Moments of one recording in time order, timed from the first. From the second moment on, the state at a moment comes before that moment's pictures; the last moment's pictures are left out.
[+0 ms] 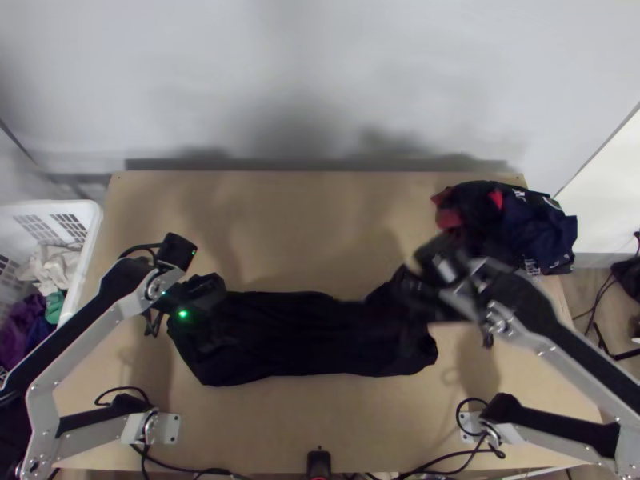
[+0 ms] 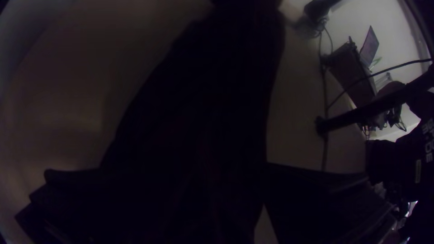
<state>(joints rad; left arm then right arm) -0.30 1.31 0.97 -1.02 0.50 0.78 0.77 1.19 1.18 -1.09 -0.17 -0.29</state>
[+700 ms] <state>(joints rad) -0.30 1.30 0.98 -1.01 0.47 0.74 0.53 1.20 0.99 -0.96 -0.11 -0.34</state>
